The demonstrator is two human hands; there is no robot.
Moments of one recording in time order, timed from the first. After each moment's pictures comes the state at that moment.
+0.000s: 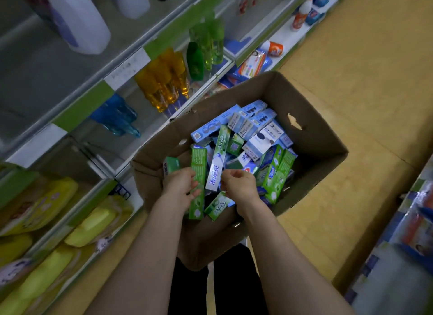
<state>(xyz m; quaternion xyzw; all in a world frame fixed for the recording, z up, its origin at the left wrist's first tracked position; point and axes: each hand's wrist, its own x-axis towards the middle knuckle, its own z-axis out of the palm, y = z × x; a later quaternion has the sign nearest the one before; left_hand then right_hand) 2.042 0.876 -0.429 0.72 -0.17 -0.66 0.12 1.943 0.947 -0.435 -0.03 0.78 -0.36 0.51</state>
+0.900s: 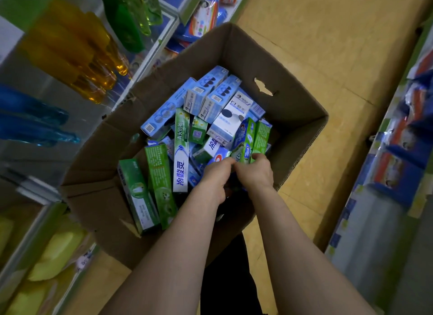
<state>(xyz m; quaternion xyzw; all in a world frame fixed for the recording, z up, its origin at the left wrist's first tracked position) 1.924 0.918 -0.496 0.63 -0.24 -0.73 -0.12 1.867 0.970 -0.483 0.09 0.89 -0.20 0.39</state>
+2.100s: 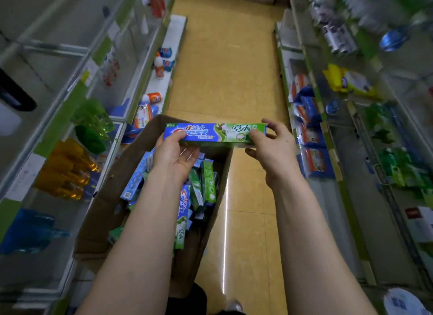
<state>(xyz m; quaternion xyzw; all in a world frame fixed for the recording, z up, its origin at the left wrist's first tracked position) 1.922 0.897 -0.282 0.45 -0.27 -0.85 0.08 1.892 1.055 -0.218 0.10 0.76 -0.63 0.13</state>
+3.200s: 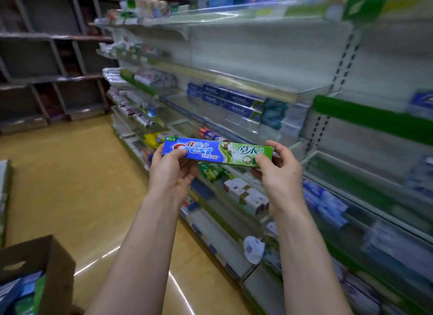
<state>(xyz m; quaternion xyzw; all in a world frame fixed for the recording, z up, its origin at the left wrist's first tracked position) 2.029 1.383 -0.085 0.10 -0.45 -0.89 -0.09 2.115 1.524 -0.084 0.19 0.61 -0.69 -0.32</state>
